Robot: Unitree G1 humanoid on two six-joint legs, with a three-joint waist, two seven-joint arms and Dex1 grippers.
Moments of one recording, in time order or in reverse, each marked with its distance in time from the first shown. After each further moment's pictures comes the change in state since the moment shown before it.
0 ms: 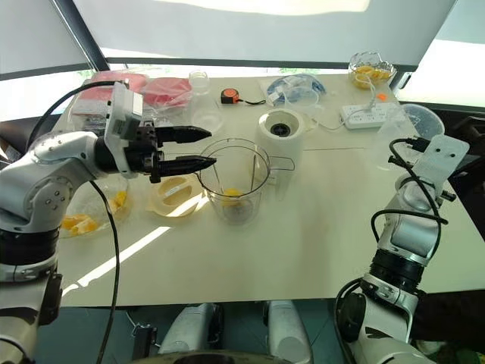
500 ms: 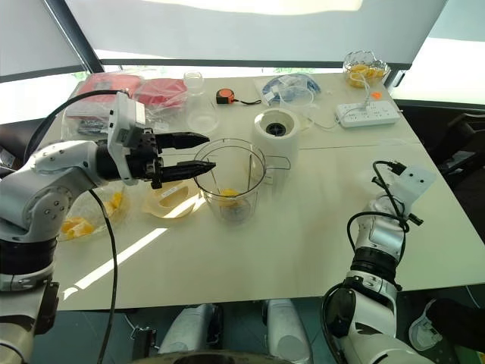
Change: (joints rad) left arm 0.048 0.005 0.001 -0.044 -0.004 0.007 0.068; right arm -0.032 0.074 0.012 0.335 0.069 -0.228 -0.221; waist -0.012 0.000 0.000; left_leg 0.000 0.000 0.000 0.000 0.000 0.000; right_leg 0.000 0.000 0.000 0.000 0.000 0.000
